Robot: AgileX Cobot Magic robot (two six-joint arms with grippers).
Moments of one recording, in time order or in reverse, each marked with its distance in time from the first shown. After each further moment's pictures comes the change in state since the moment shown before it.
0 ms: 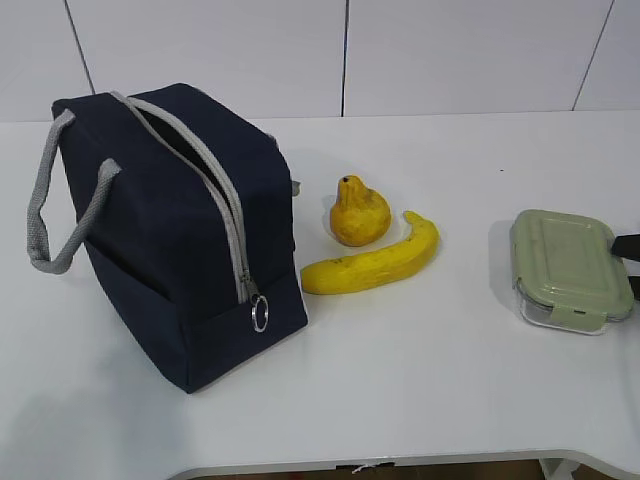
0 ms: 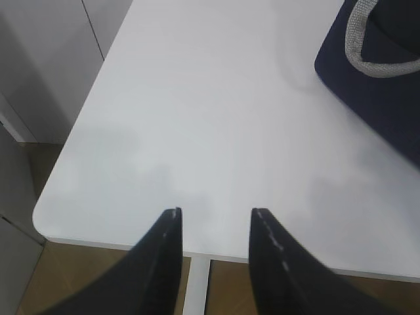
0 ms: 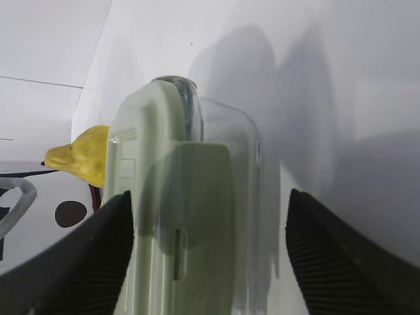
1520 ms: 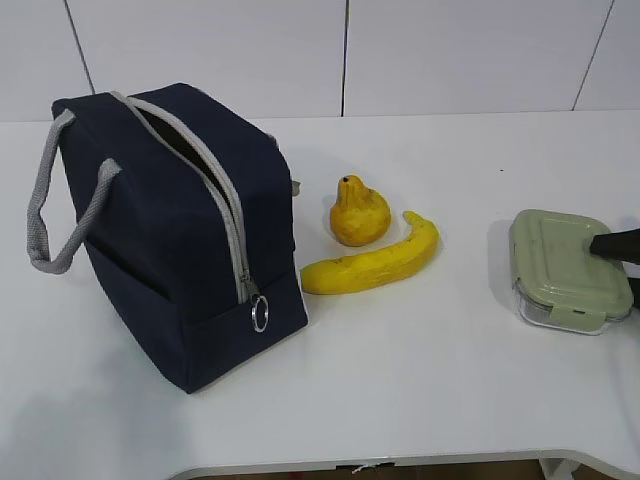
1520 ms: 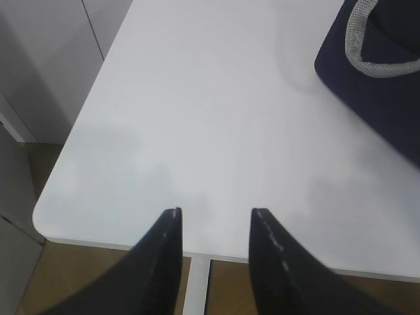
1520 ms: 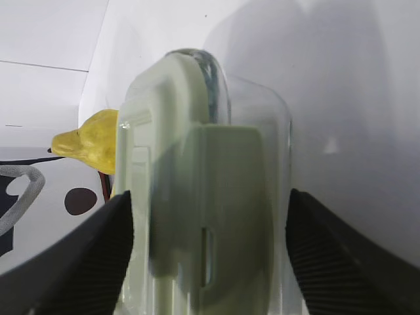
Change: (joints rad) left arm 0.000 0.000 0.000 0.000 0.000 0.000; right arm 0.063 0.000 0.000 0.000 0.000 0.047
